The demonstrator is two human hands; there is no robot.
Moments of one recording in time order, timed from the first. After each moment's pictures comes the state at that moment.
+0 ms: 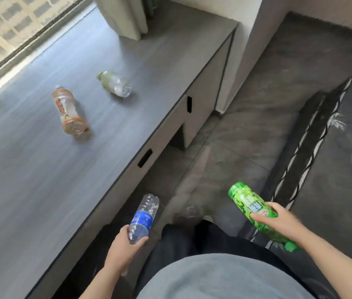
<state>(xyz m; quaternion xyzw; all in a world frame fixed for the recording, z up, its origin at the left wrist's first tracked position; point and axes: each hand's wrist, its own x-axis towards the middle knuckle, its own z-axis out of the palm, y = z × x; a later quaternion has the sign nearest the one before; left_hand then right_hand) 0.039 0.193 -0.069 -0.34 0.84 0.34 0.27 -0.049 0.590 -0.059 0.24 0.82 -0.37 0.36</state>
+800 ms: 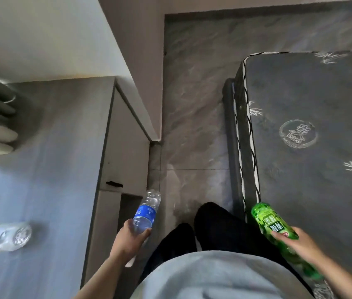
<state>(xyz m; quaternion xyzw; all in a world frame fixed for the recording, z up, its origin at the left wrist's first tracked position) -0.304 0.347 -0.077 -0.08 0.90 0.20 0.39 -0.085 0.719 -0.072 0.54 0.67 -0.44 0.27</state>
